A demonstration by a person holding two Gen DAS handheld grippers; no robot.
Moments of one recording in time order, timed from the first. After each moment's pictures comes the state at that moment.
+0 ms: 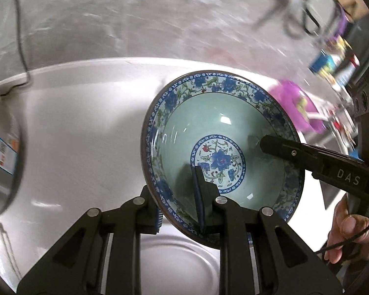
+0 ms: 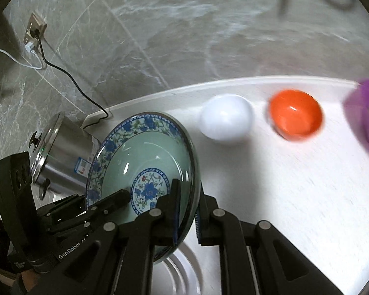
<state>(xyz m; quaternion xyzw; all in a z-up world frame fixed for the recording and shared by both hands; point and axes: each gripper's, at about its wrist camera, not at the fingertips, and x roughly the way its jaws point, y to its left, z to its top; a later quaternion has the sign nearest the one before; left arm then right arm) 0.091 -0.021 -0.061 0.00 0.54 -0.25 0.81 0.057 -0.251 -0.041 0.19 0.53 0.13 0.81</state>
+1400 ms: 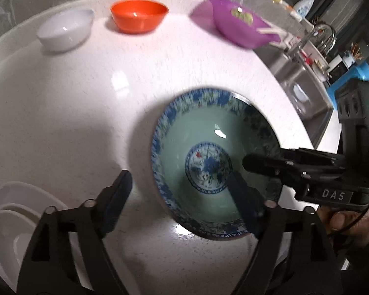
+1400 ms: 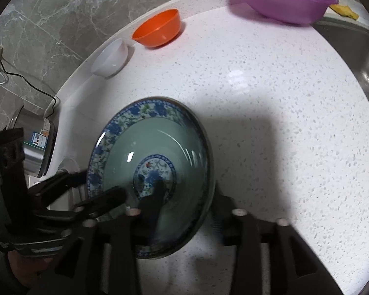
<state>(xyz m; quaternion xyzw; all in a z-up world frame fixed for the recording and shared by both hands) -0.024 -0.160 -0.148 0.06 0.58 -0.36 0.73 -0.089 -0.370 -0.141 0.26 0.58 0.04 0.77</state>
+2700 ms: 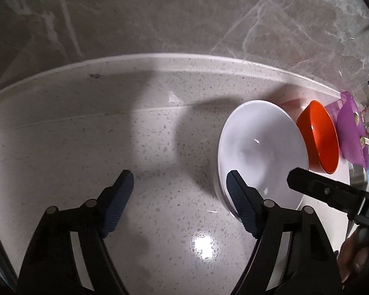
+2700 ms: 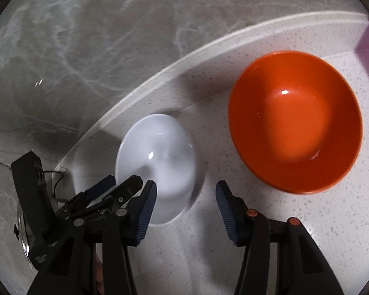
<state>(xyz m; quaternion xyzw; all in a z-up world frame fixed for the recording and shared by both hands) 0.327 -0.078 -0.203 0.03 0.62 -0.23 0.75 0.208 -0.293 -0.181 0.34 0.60 0.03 0.72</state>
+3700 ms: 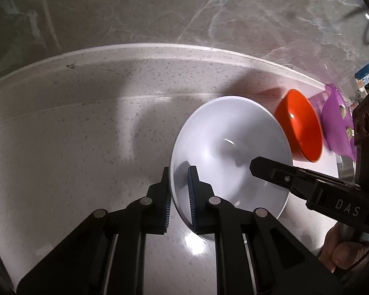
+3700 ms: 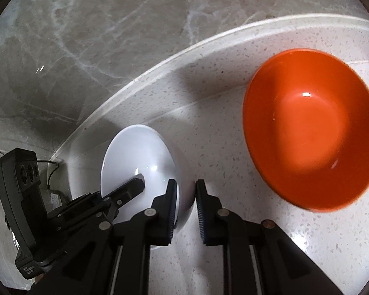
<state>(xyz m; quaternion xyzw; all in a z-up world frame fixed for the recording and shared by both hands) 0.290 -0.121 -0.202 0.02 0.62 -0.26 0.74 0.220 -0.260 -0.179 0.30 0.60 0.06 0.74</state>
